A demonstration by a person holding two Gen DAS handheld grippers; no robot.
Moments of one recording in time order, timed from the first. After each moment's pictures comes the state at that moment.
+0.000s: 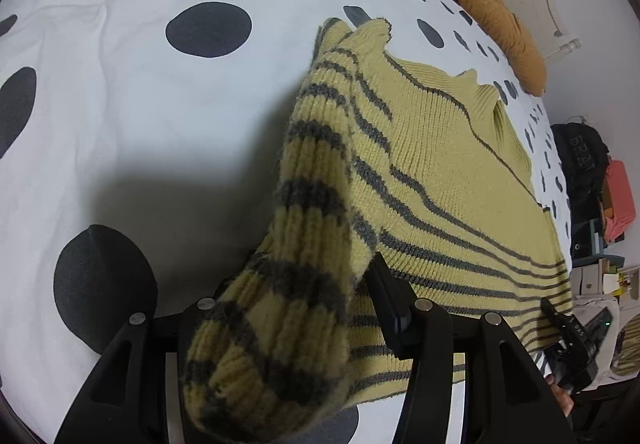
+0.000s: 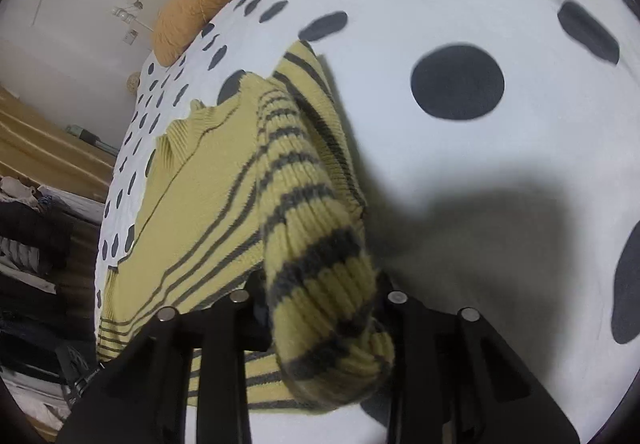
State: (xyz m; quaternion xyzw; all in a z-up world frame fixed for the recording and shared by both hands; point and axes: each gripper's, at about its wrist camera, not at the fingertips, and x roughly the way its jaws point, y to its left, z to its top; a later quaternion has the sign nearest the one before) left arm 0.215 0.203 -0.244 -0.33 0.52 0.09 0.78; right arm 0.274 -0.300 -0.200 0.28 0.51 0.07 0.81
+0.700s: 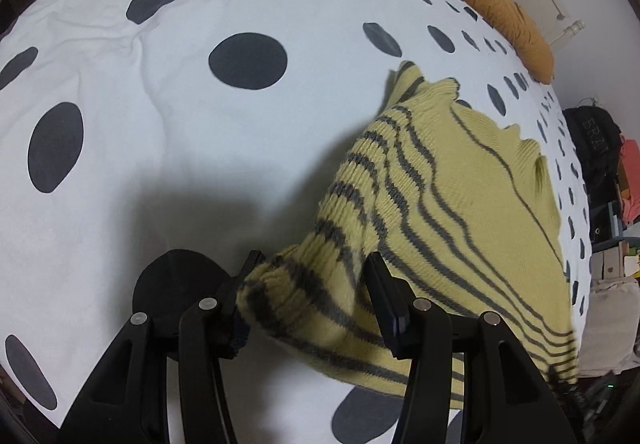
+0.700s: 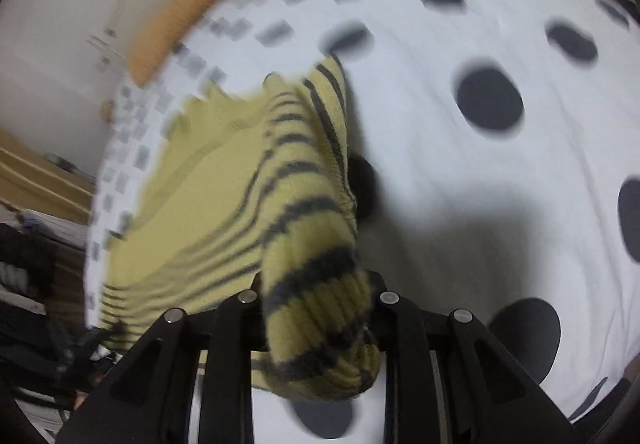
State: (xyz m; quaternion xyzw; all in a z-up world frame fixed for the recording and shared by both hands) left arm 0.198 0.232 -0.228 -0.28 0.53 0.11 0.79; right arm 0.143 -0.316 -0.192 0.31 0.52 -0.02 0.80
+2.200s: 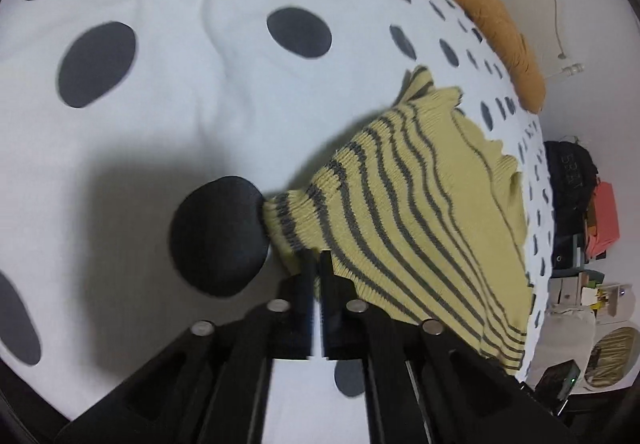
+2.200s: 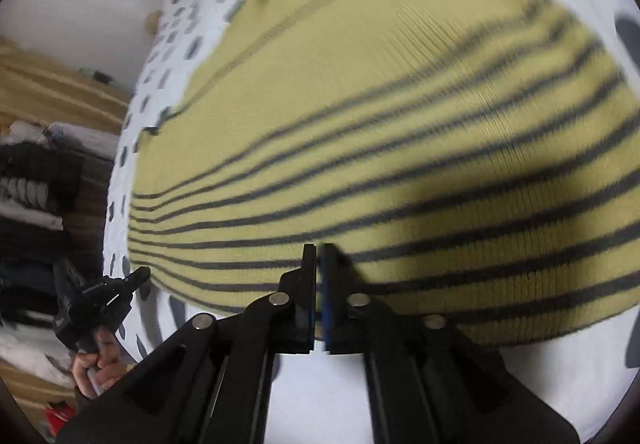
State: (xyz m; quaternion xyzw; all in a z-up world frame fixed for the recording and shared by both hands) left arm 0.137 0.266 -0.221 -0.38 0.52 0.08 0.76; right arm 0.174 -0.181 -0.205 0.26 0.57 0.14 0.77
